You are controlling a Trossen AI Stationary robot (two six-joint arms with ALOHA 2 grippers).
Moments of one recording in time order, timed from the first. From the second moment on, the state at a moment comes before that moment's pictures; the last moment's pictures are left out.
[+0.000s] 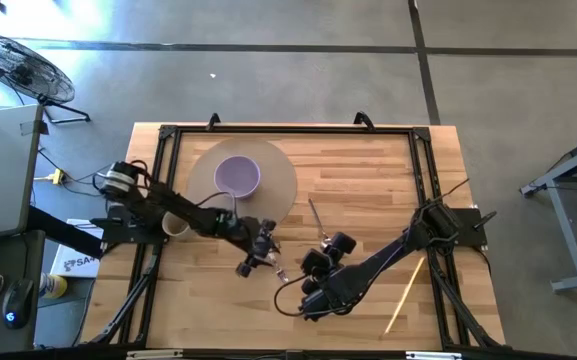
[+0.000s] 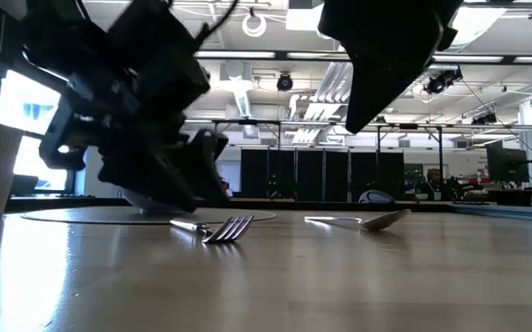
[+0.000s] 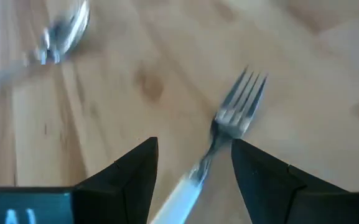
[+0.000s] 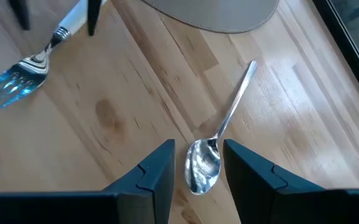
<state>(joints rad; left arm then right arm) -0.18 1.72 0.65 0.44 0.18 0.23 0.55 2.12 1.73 -1.30 0.72 1.10</state>
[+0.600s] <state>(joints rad) -0.14 1.76 0.65 0.39 0.26 0.26 0.53 2.12 1.73 -1.27 0.73 1.09</state>
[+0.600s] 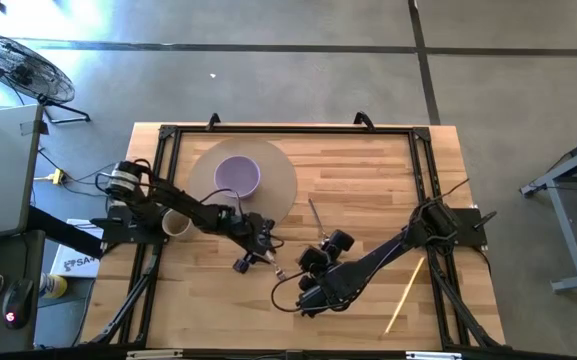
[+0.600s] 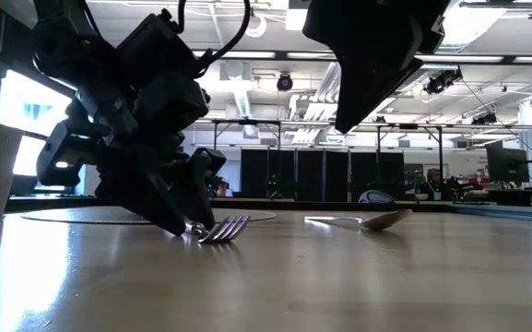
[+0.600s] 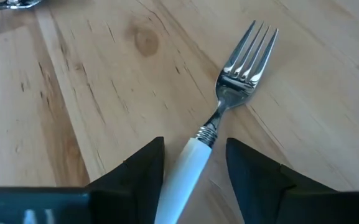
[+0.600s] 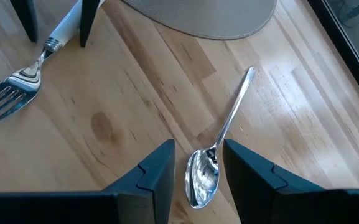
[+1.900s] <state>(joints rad) -0.14 1.65 0.67 0.22 0.28 0.19 0.53 2.12 1.73 -1.26 0.73 1.10</state>
